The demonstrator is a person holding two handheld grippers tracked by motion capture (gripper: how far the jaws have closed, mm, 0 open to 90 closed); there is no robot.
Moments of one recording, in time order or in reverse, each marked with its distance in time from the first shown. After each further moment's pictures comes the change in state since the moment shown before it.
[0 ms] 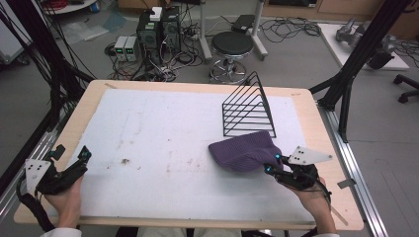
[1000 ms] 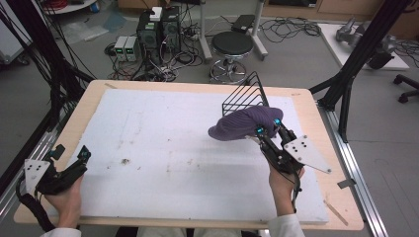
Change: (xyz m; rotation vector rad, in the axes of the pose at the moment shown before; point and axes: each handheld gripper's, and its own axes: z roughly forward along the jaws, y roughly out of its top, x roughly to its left) left arm -0.001 0.000 0.000 -0.012 -0.007 -0.008; right arm 0.044 0.071 0.015 -0.585 -0.429 -0.014
